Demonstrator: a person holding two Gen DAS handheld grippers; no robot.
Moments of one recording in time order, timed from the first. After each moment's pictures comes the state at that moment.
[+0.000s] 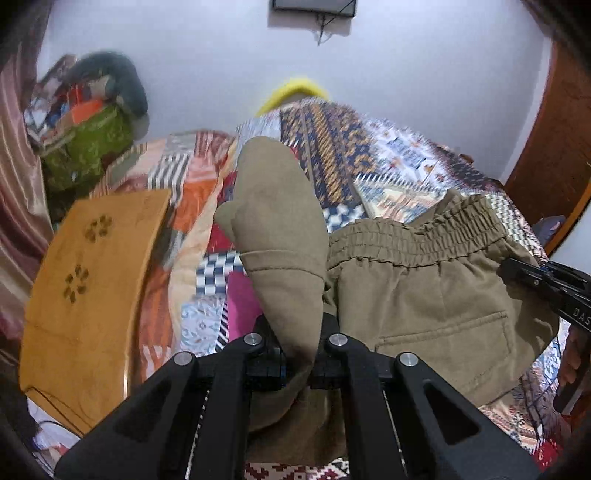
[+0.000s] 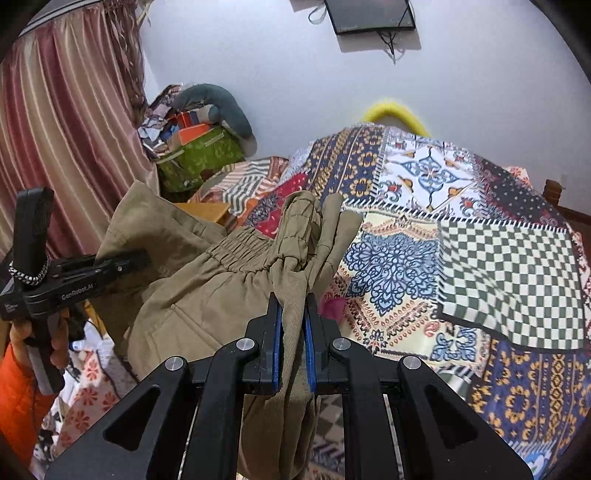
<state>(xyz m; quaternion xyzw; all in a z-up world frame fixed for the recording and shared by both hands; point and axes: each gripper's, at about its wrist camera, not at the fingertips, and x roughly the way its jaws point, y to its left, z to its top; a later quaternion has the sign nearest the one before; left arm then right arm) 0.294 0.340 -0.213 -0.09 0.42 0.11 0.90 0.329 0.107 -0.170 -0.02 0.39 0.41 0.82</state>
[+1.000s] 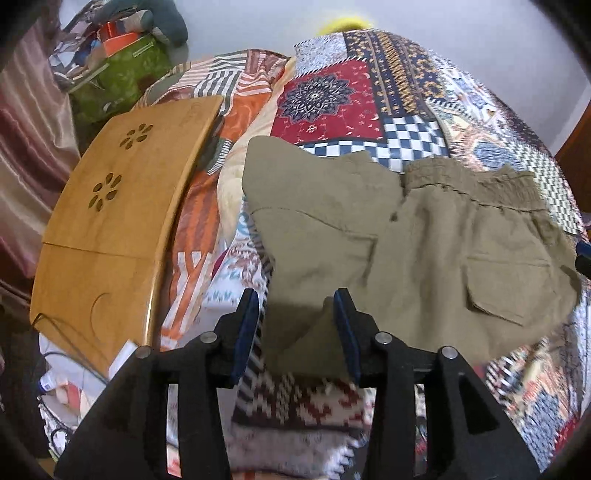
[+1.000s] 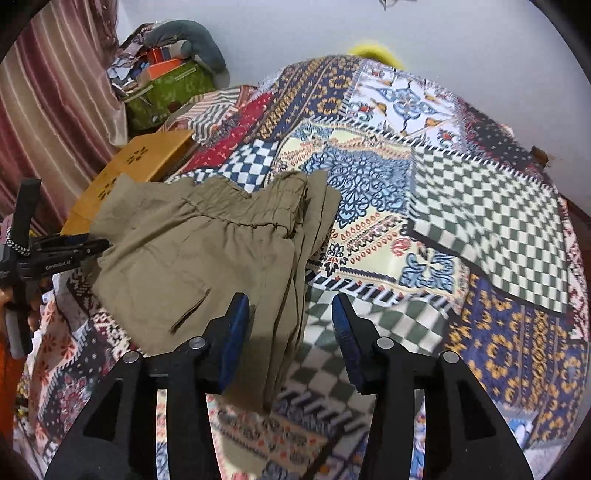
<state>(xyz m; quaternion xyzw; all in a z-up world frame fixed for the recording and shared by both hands) 0.245 0.365 -0.257 -0.11 0.52 0.18 0.83 0.311 0.081 -0.182 -0.11 0.47 0.36 0.80</state>
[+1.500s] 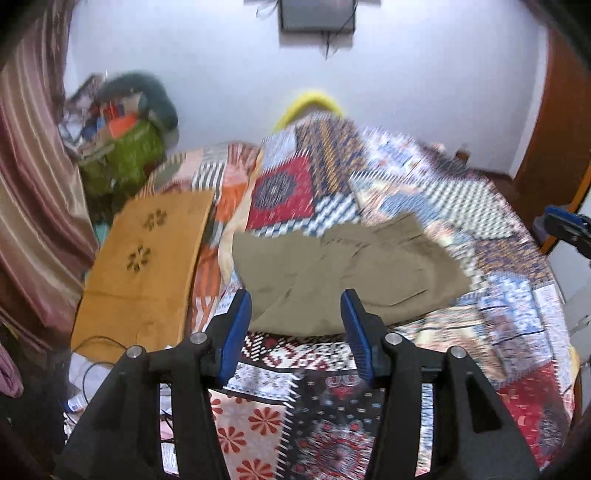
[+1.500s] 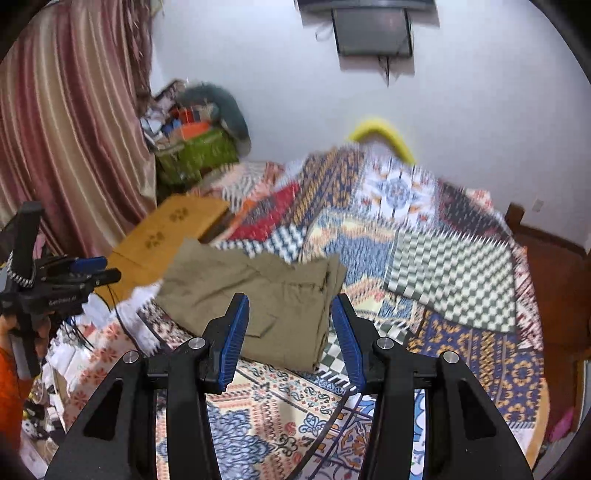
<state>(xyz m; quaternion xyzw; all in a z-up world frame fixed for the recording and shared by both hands) 0.155 0.262 -0.105 -0.05 0.39 0.15 0.91 0.233 0.036 -0.062 -0.06 0.34 0.39 0.85</state>
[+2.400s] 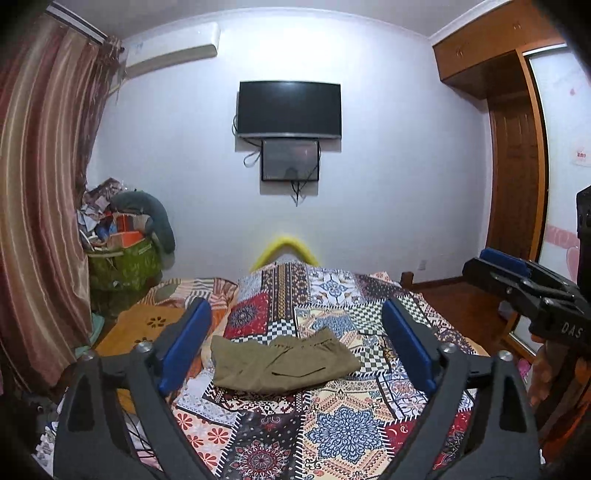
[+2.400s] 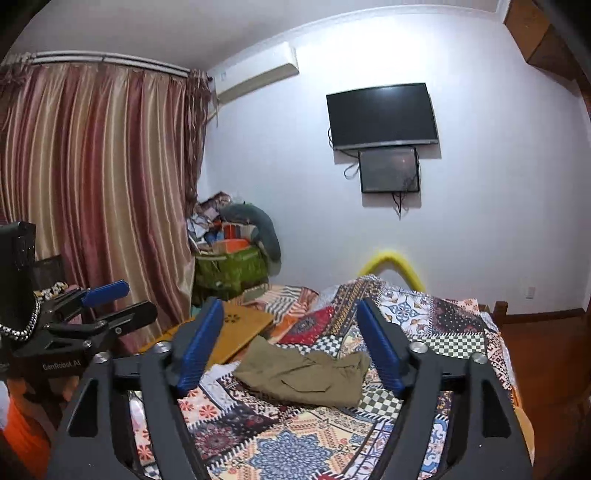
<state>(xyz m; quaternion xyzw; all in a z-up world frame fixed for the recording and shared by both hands) -0.014 0.117 0.017 -0.02 0.12 0.14 0.98 0.071 -0.023 0.033 0.01 0.12 0.42 0.90</state>
